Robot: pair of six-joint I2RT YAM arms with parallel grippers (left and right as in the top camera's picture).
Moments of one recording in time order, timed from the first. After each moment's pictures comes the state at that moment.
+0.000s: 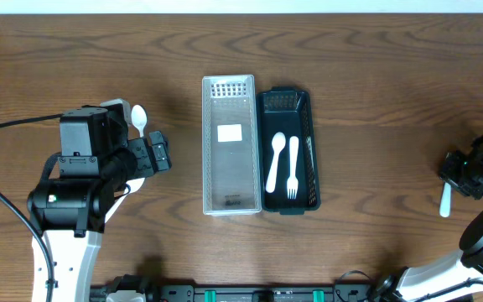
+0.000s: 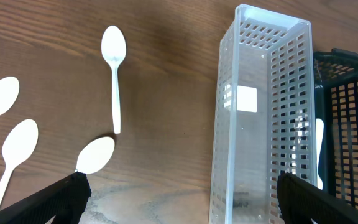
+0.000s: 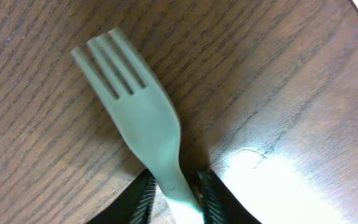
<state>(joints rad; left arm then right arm) -0.02 1.04 1.10 -0.98 0.13 -0.25 -0.64 1.83 1.04 -0.62 -0.04 0.10</state>
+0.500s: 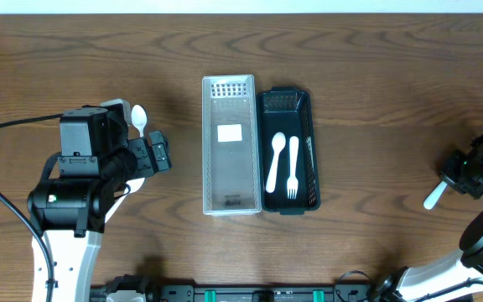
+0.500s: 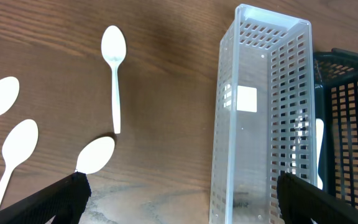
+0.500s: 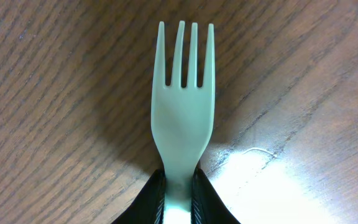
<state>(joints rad) -0.02 1.04 1.10 -0.98 0.13 -0.25 -0.64 1.83 1.04 -0.63 -0.06 0.11</state>
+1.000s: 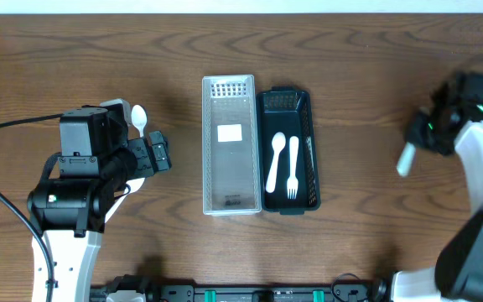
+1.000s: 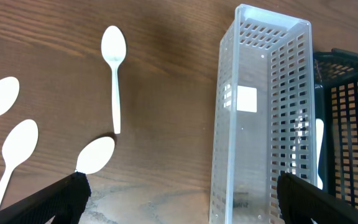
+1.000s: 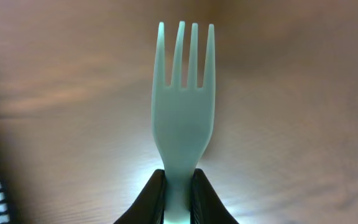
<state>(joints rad) -0.02 1.04 1.10 -0.98 0.13 -0.25 -0.20 1.59 1.24 -0.82 -0.07 0.16</state>
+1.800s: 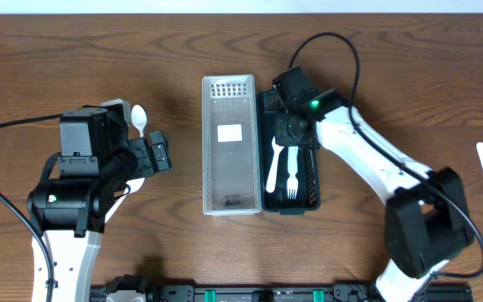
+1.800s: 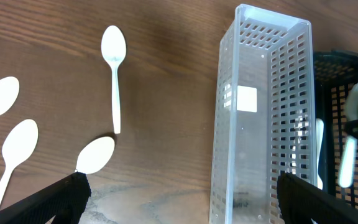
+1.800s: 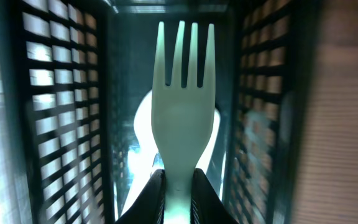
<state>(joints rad) -0.02 1.04 1.10 -0.98 0.13 -0.25 0.50 1.86 1.38 -0.81 0.05 0.50</state>
